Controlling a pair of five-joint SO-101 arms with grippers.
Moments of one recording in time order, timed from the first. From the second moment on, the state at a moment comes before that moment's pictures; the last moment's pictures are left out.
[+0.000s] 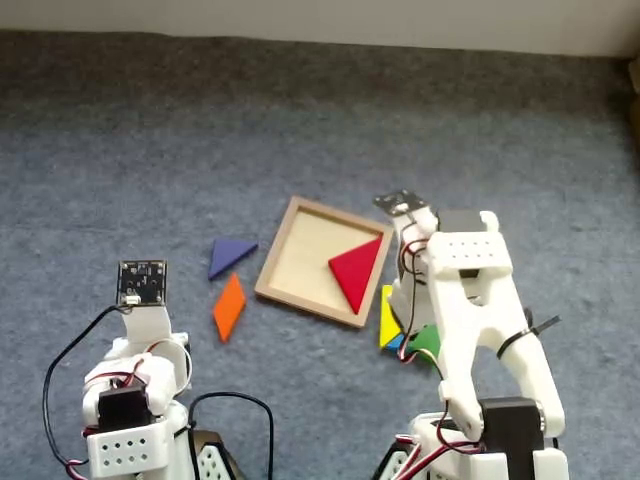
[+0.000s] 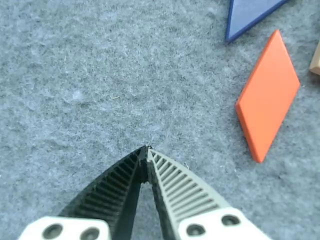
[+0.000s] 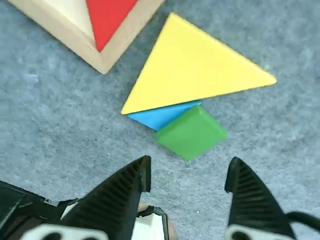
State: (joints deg) left arm -16.2 -102.8 96.0 76.1 -0.3; right arm -8.7 -14.1 32.9 85.6 26.4
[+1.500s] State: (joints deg) left arm -16.2 -102.8 96.0 76.1 -0.3; right arm -3.9 -15.2 53.2 61.1 36.5
